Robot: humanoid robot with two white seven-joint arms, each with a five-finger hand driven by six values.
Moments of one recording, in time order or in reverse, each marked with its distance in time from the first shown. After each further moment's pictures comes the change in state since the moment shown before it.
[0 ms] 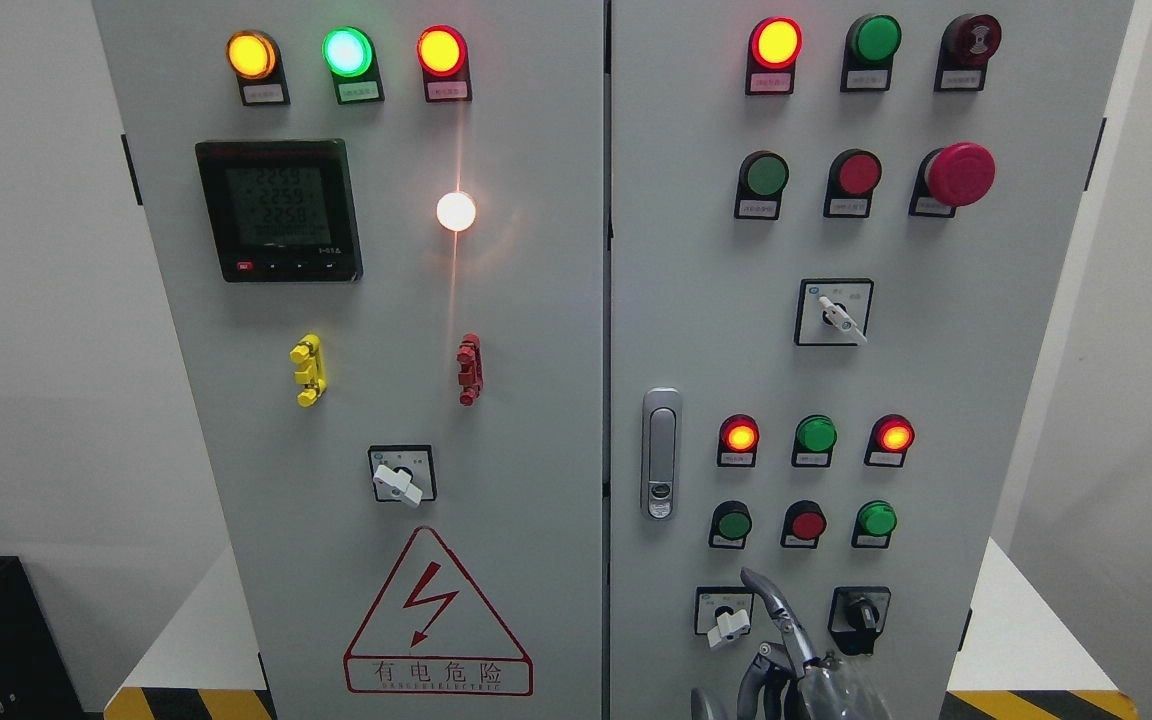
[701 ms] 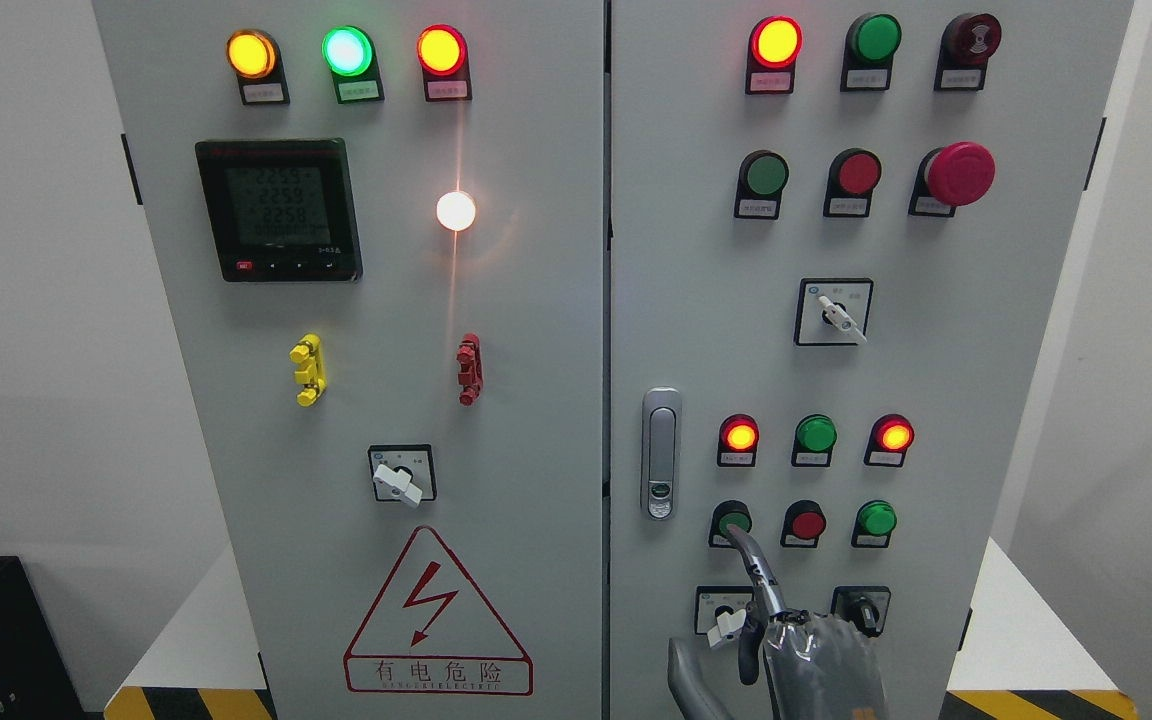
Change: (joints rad) left arm 0.000 0.000 0.000 0.000 0.000 0.000 0.000; right arm -0.113 0.008 0.072 0.085 0.298 0.121 -0.116
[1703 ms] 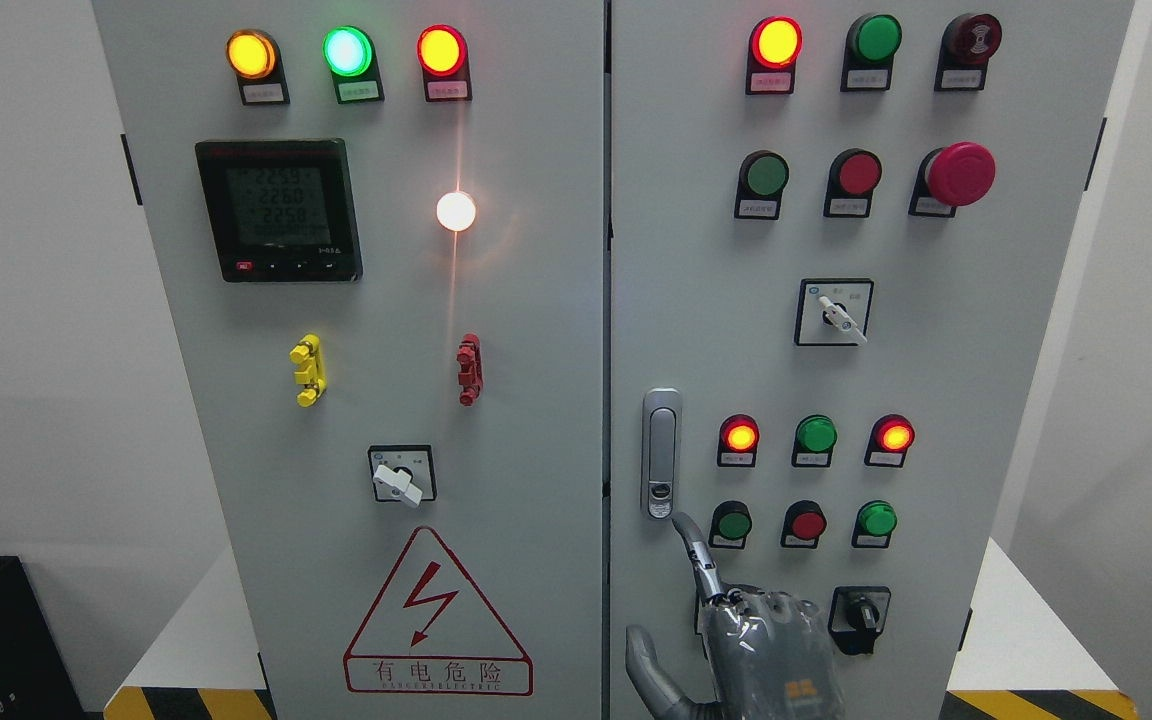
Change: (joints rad) left arm 0.000 0.000 0.000 0.000 0.000 0.000 0.000; right arm -0.081 0.005 0.061 0.103 0.252 0.047 -0.033
